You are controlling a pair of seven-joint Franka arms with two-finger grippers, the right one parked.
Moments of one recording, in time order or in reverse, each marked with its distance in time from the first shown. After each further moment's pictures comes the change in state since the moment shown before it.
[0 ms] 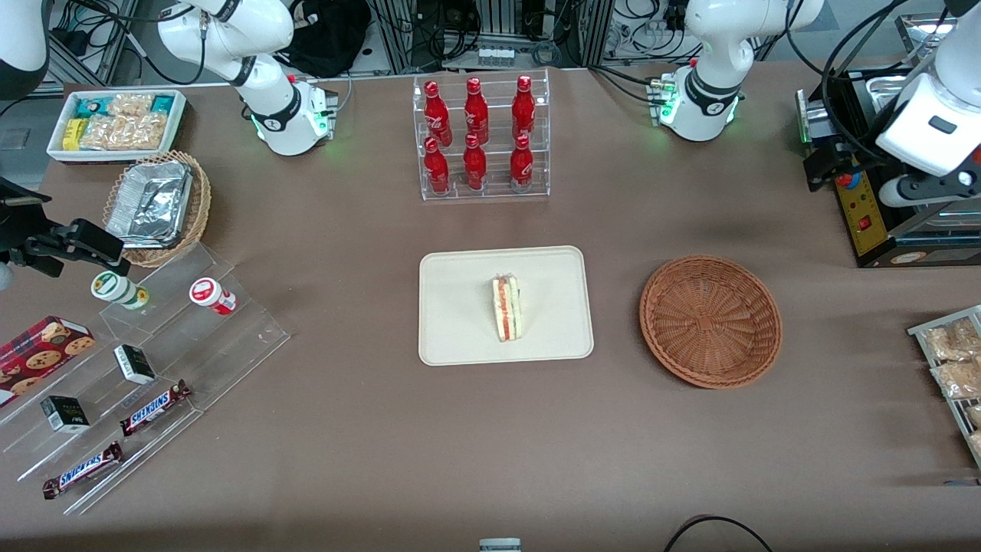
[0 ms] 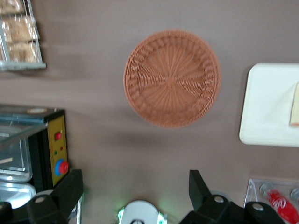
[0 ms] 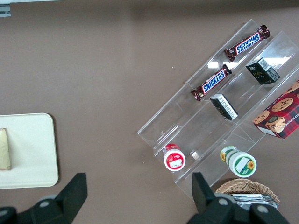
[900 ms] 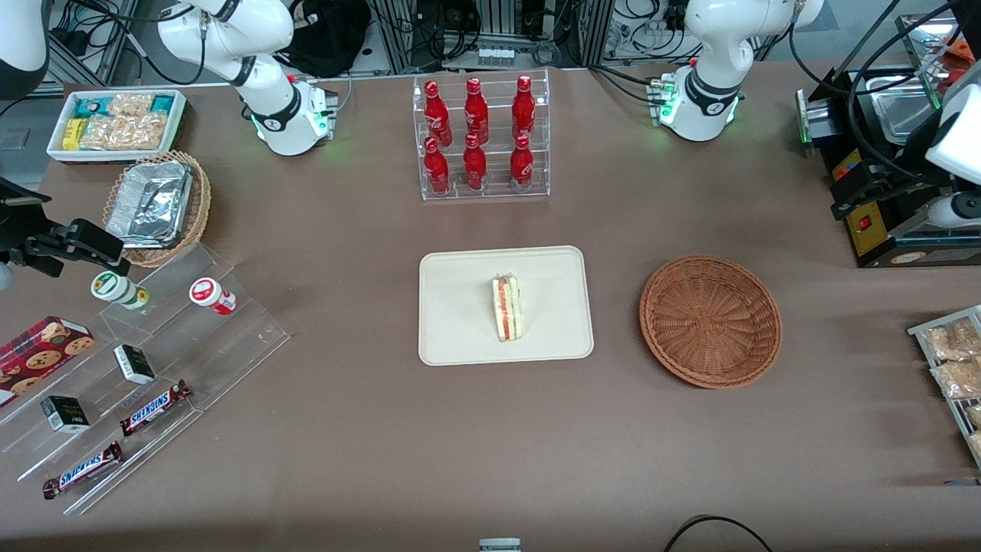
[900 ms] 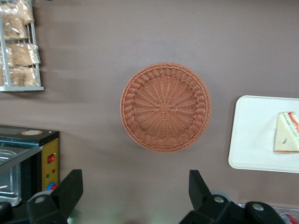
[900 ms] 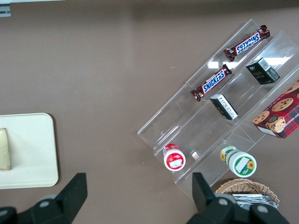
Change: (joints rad) arm 0.018 0.058 0.033 0.087 -0.036 0.042 0.000
